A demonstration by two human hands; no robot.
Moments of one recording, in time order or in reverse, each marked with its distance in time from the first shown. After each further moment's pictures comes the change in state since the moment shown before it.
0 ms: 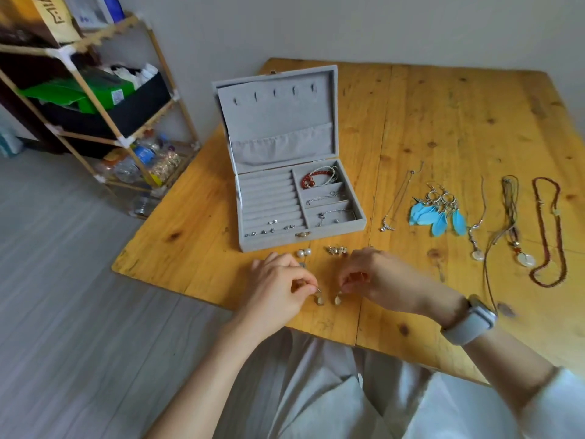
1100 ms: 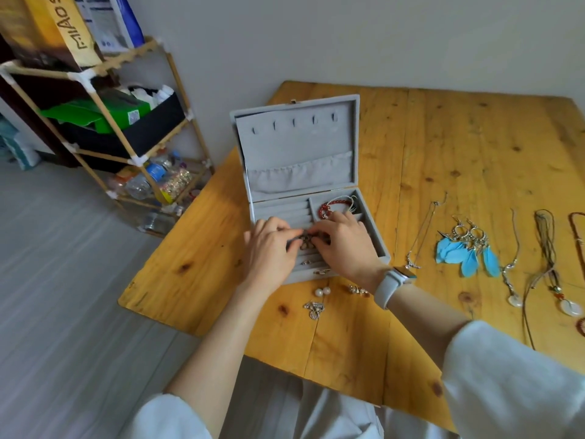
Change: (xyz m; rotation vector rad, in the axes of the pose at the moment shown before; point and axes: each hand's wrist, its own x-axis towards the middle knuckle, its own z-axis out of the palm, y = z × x) left_hand 0.097 -0.054 -0.016 0.146 0.263 -0.106; right_hand 0.127 -0.004 0.003 -0.074 0.482 0.165
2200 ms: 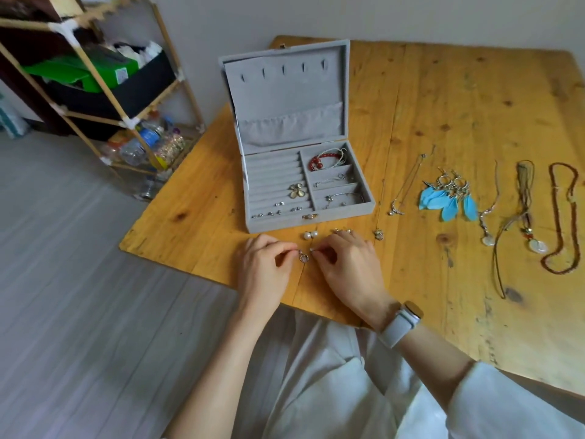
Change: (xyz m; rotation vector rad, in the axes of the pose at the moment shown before) left_hand -0.111 0.017 0.008 -0.225 0.115 -0.122; right_hand -0.116 -0.015 0.008 0.088 0.094 0.123
